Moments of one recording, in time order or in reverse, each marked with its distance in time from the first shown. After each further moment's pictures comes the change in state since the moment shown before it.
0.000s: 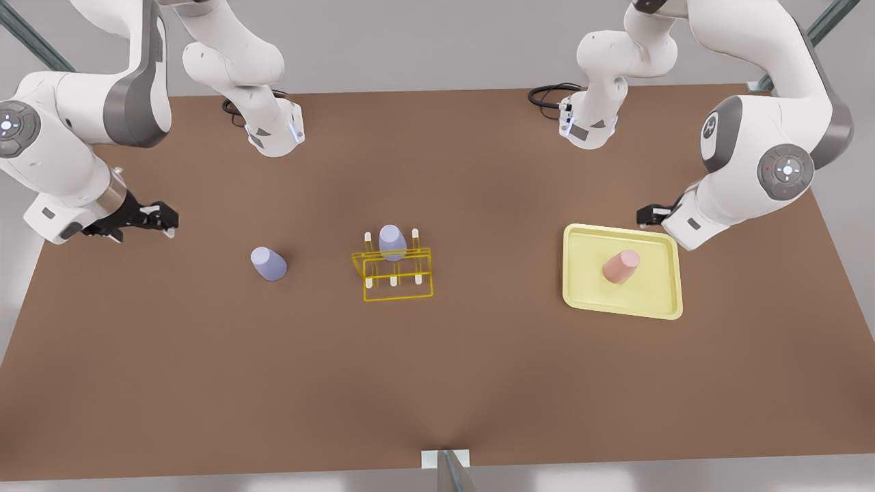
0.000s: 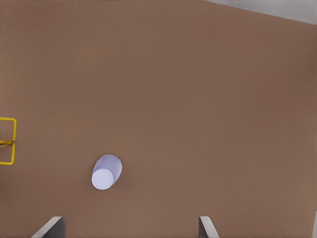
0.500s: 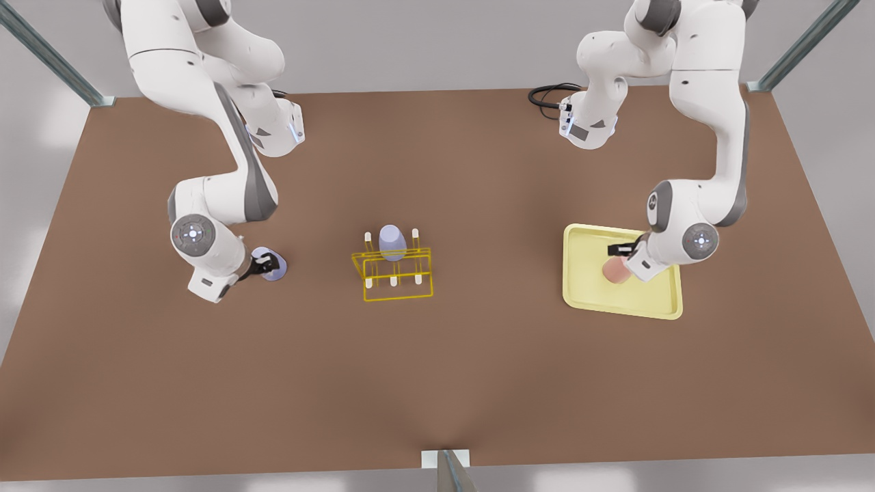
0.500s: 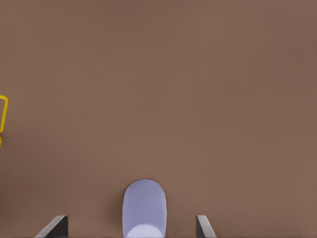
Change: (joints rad) left arm 0.022 0.086 0.083 -0.661 -0.031 0.682 0.036; right arm 0.161 0.165 0.007 -0.389 0.014 0.456 0.050
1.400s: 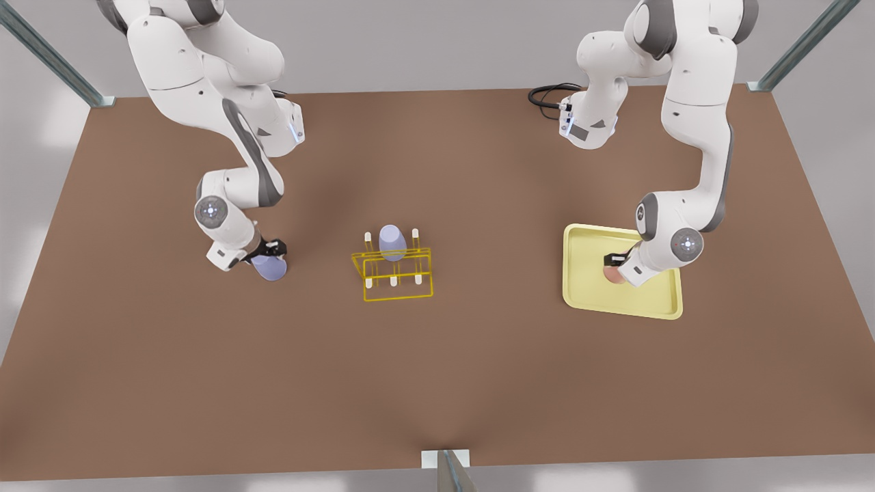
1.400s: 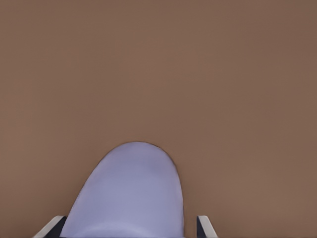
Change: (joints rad) left arm -0.002 0.105 0.028 -0.084 -0.025 0.264 0.102; right arm -0.087 0.001 -0.007 -0.534 0.046 0.588 0.080
